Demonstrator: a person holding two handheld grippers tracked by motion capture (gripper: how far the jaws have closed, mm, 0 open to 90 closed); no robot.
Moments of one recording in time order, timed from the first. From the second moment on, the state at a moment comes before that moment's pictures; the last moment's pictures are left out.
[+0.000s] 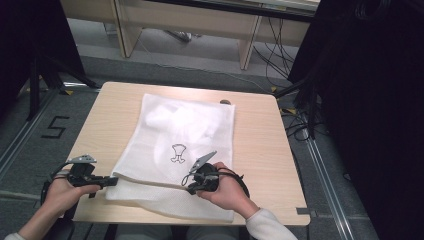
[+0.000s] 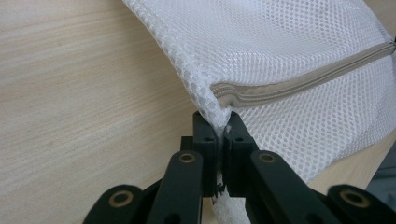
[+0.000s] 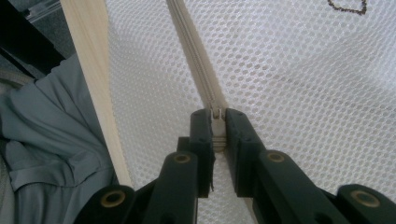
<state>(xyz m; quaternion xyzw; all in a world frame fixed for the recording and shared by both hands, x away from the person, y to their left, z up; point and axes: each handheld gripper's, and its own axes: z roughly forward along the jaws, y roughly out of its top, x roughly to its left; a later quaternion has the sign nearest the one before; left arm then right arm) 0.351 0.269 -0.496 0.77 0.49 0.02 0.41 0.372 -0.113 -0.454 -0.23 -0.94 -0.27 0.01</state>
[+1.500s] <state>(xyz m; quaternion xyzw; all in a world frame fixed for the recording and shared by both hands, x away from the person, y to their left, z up) 0.351 0.269 -0.495 0.77 0.49 0.02 0.41 0.369 -0.132 -0.454 -0.24 -0.93 -0.28 0.01</state>
